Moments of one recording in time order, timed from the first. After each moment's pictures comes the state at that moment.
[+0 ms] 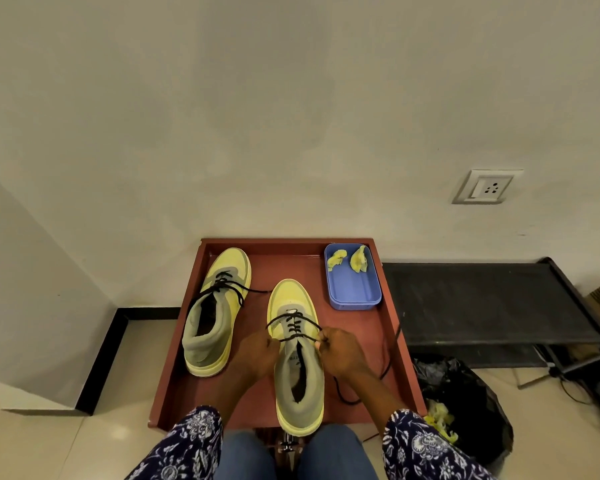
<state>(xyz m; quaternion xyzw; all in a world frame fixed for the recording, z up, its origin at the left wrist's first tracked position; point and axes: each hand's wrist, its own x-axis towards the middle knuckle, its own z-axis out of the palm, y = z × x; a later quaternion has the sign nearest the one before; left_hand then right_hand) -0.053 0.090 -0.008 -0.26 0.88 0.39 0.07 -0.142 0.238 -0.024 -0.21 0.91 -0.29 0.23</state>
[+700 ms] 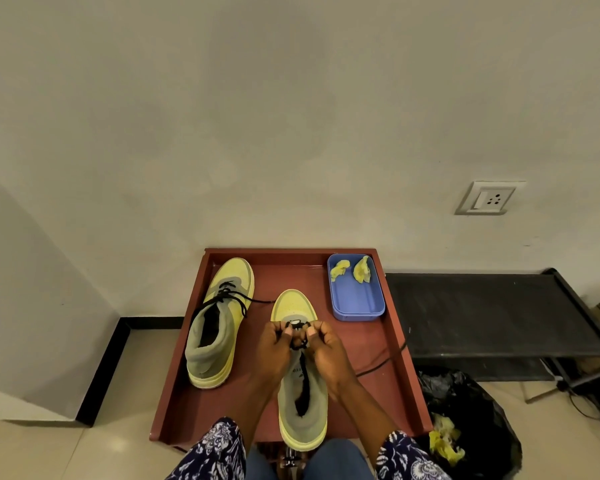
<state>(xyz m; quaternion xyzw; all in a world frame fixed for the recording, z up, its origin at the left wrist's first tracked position) -0.075 0.117 -0.002 -0.33 0.61 0.71 -0.13 -0.122 0.208 -0.014 -0.07 0.69 -0.66 0.28</state>
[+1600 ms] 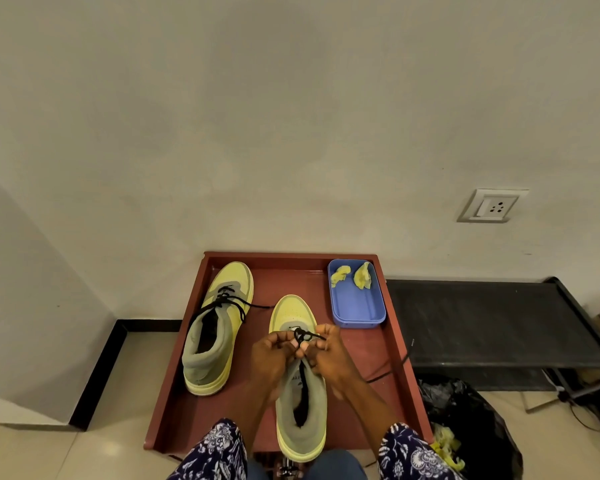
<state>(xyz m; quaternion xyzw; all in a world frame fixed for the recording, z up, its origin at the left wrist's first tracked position) -0.075 0.117 0.007 -0.36 0.52 0.77 -0.10 -0.136 0.215 -0.002 -0.08 0.72 -0.60 0.34</state>
